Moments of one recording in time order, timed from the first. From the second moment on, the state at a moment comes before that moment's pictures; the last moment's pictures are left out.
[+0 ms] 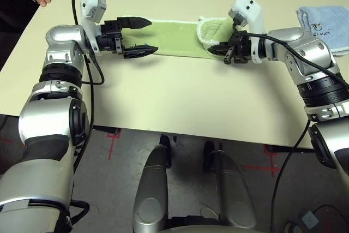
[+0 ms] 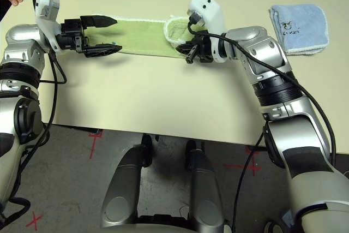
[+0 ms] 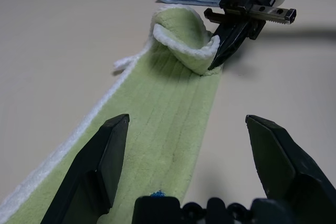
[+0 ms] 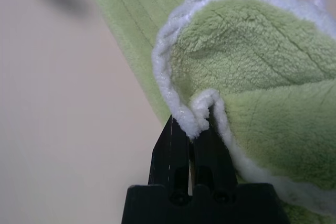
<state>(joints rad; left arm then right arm) -1.28 0.60 0.10 1.19 -0.15 -0.26 -1.56 -1.06 -0.54 0.23 0.31 0.22 0.70 0.93</state>
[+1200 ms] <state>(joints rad) -1.28 0.60 0.10 1.15 -0.16 -0.24 -1.57 -1.12 -0.42 0.21 0.63 0.14 0.20 1.27</state>
